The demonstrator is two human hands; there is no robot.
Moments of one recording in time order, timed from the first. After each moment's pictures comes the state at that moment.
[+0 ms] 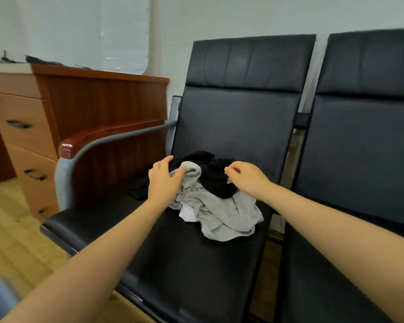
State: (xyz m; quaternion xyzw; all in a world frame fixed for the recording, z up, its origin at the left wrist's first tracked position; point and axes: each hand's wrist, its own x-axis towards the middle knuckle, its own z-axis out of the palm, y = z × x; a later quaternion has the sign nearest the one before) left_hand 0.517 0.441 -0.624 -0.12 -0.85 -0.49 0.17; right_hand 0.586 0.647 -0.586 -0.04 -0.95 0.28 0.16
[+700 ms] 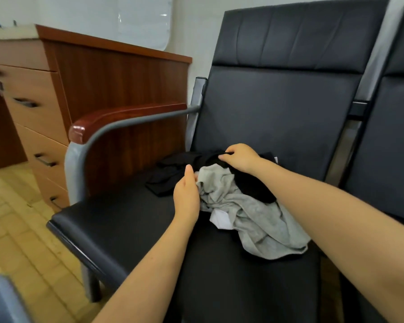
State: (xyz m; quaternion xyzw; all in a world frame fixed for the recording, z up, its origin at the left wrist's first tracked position) left_hand 0.486 0.442 -0.681 -0.03 -0.67 -0.74 0.12; right_hand 0.438 0.599 -0.602 -0.02 -0.96 0.26 0.11
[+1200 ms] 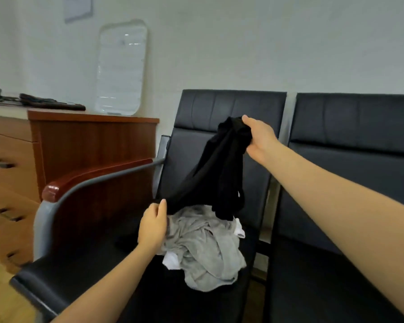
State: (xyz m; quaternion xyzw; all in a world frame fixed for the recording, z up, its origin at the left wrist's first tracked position) left_hand 0.519 0.453 -0.612 -0.07 -0.77 -0.62 0.14; right_hand 0.583 0.660 -0.394 -0.03 -0.58 0.77 0.26
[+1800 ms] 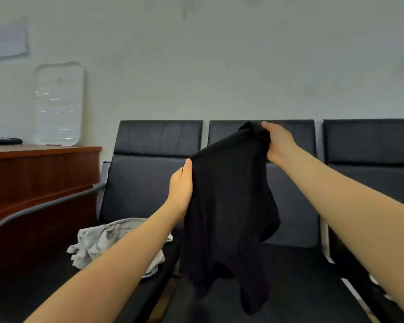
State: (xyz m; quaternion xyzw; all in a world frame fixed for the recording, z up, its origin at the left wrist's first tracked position) left_hand 0.757 0.637 -0.432 -0.26 -0.61 -0.75 -0.01; right_hand 0.849 0.826 -0.329 -0.09 -0.52 0.74 0.41
